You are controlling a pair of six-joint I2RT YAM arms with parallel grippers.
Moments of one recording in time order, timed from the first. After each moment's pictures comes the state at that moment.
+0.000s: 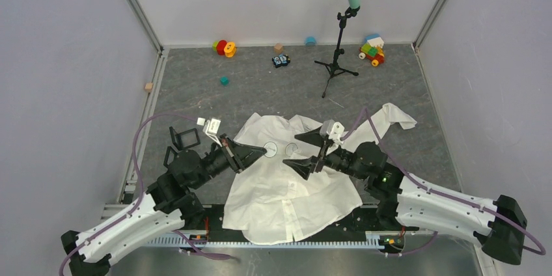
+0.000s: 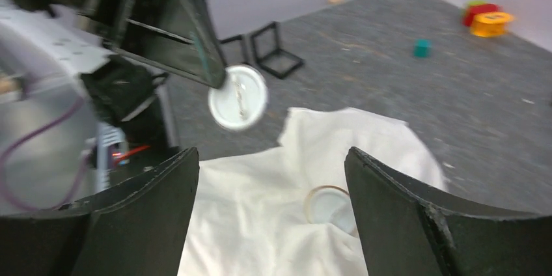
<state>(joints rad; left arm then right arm) -0.93 0.40 0.41 -0.02 -0.04 -0.91 1.08 0.78 0.44 0.39 -0.03 0.06</state>
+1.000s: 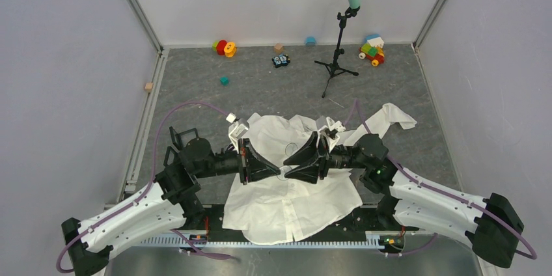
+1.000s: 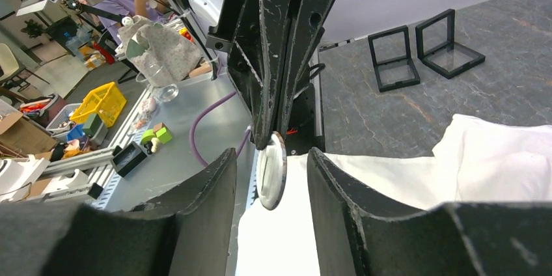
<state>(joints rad) -0.93 0.59 0.53 0.01 0.47 -0.68 0.91 0.87 0.44 0.61 -0.68 0.48</state>
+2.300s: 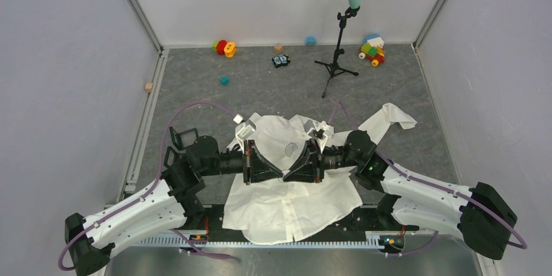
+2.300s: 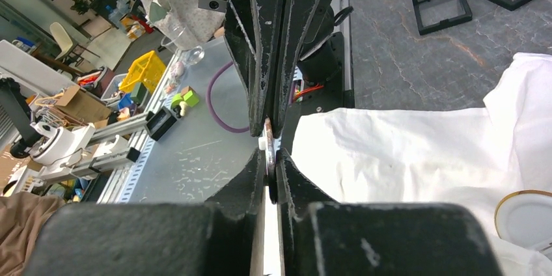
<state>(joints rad) -0.92 0.65 0.51 0.05 0.54 -0.68 0.89 0.99 0.43 0.61 -0.82 0.53</state>
